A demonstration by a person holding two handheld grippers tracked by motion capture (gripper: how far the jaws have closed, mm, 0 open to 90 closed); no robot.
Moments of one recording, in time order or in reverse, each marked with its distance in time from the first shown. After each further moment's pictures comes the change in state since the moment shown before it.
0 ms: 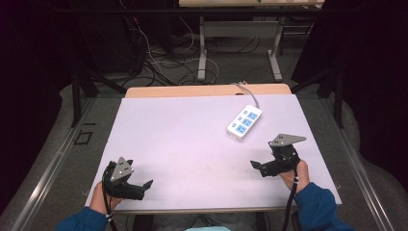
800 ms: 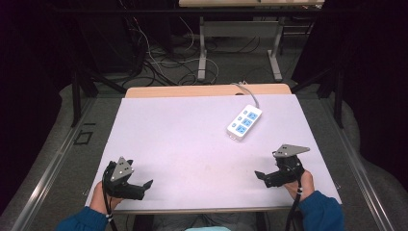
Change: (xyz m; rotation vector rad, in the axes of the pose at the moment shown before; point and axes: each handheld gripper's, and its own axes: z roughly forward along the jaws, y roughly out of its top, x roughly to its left) left arm 0.000 0.000 0.000 0.001 0.008 0.009; right arm 0.008 -0.027 -0.009 0.039 -0.008 0.012
